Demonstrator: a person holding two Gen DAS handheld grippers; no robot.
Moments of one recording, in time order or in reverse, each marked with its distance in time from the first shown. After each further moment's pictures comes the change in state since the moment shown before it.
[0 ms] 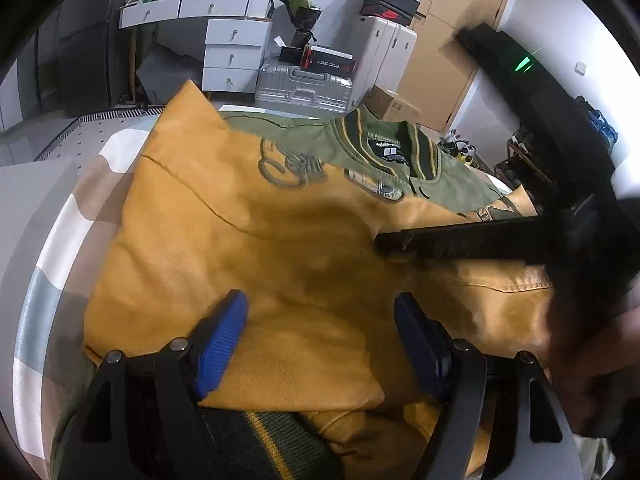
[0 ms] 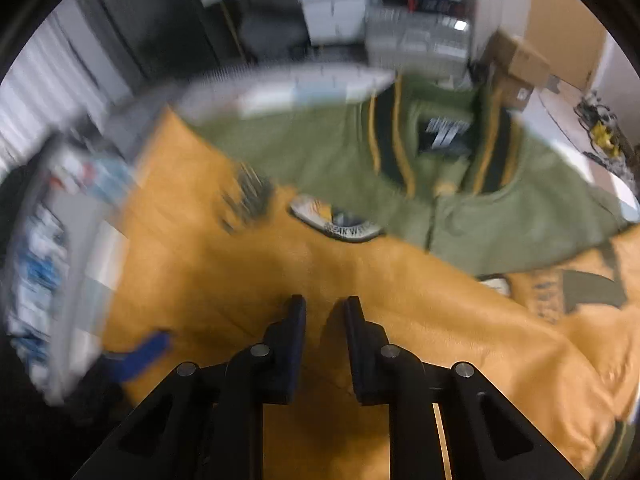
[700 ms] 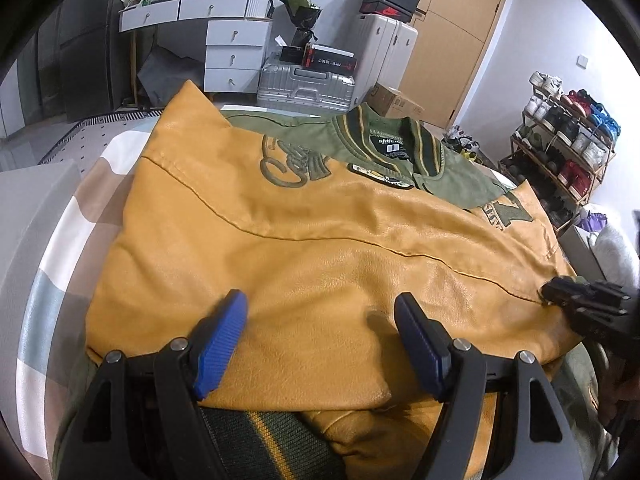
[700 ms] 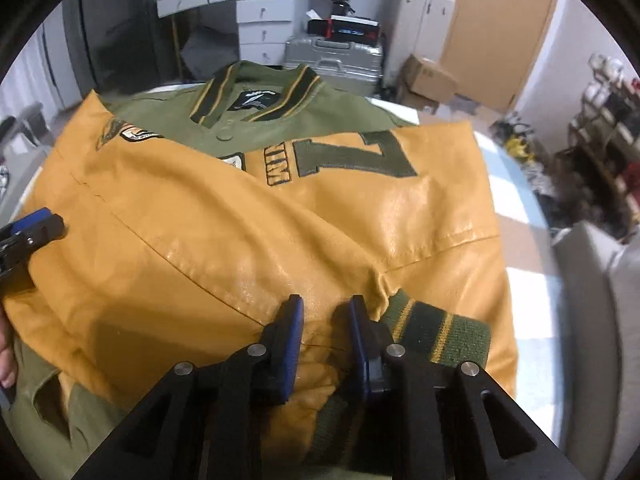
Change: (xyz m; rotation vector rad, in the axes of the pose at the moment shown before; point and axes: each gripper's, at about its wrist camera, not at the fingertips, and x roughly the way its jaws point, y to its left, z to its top) left arm 0.004 -0.003 0.000 0.020 0.002 0.022; right arm -0.092 -0.119 -0.134 0.062 -0.169 -0.262
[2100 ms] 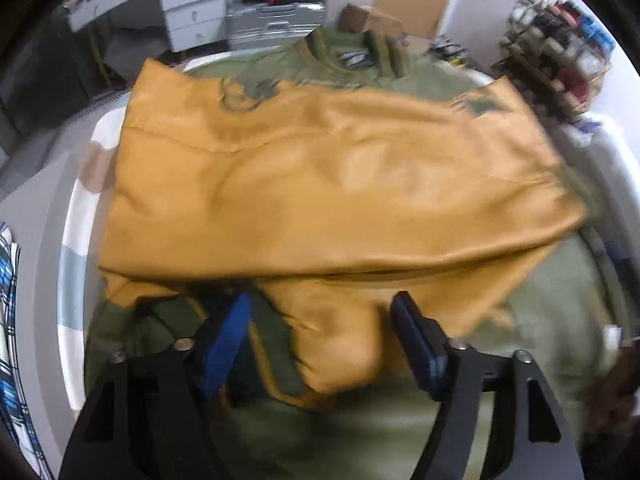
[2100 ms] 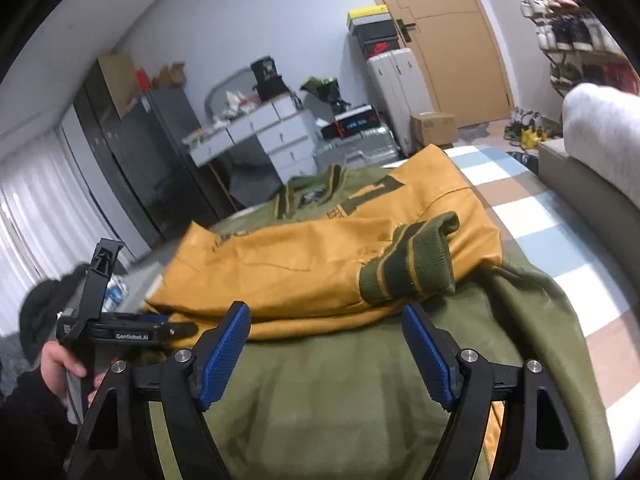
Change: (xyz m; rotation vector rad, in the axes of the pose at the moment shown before) left arm -0.039 -0.042 -0.010 0.169 0.279 -0.007; right arm -0.089 -0.032 -0.112 0.392 -0.408 0.401
